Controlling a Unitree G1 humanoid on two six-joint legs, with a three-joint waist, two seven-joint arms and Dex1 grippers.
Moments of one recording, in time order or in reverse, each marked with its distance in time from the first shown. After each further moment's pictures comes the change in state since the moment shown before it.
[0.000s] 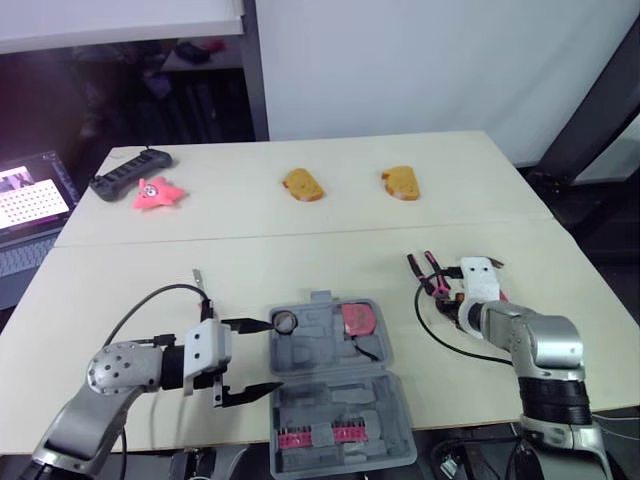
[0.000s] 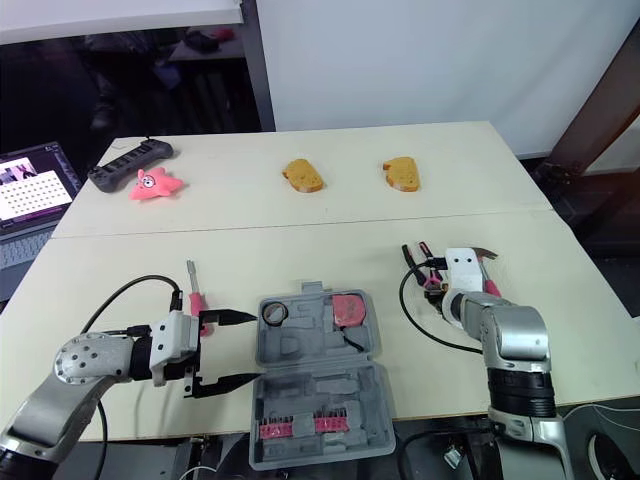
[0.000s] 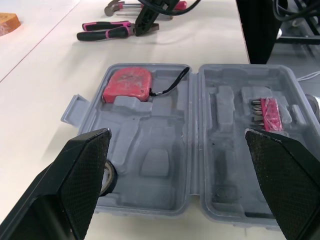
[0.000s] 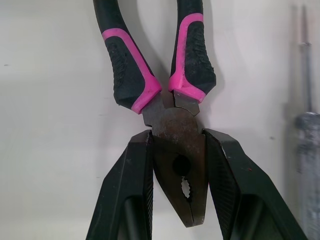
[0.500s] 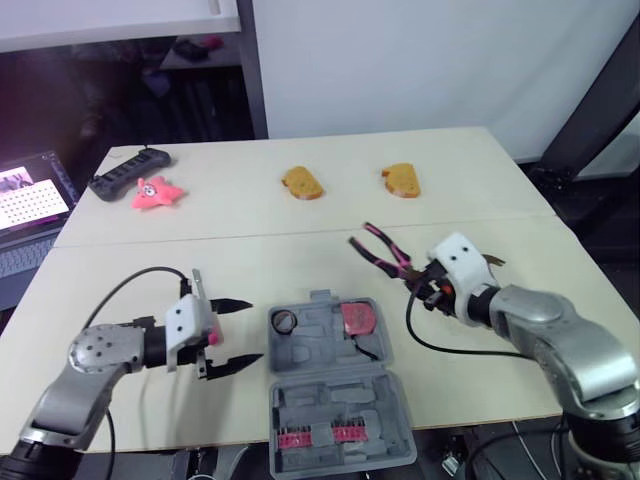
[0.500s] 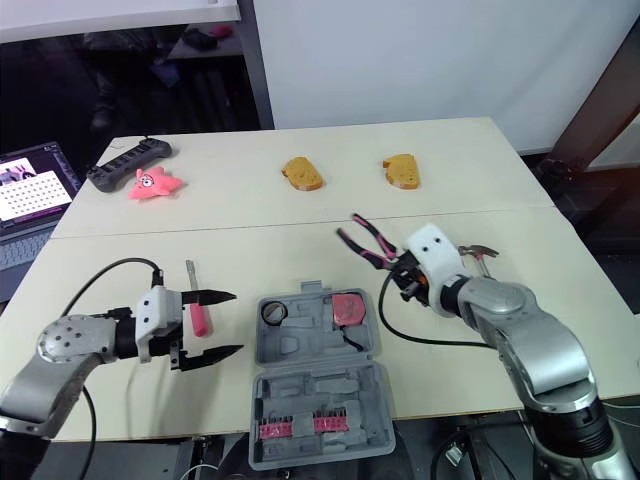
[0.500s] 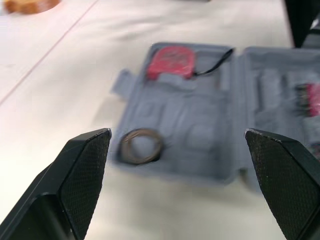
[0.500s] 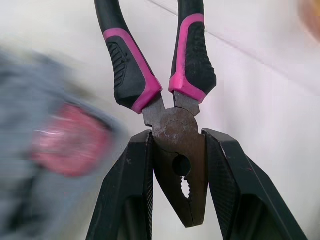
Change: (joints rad) left arm -0.076 0.048 0.092 0.157 -0.022 0.017 -0.021; right arm -0.029 -0.355 0.230 -0.562 0.160 0.015 0.342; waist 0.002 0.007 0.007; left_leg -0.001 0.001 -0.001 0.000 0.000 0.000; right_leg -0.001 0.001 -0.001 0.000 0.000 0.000
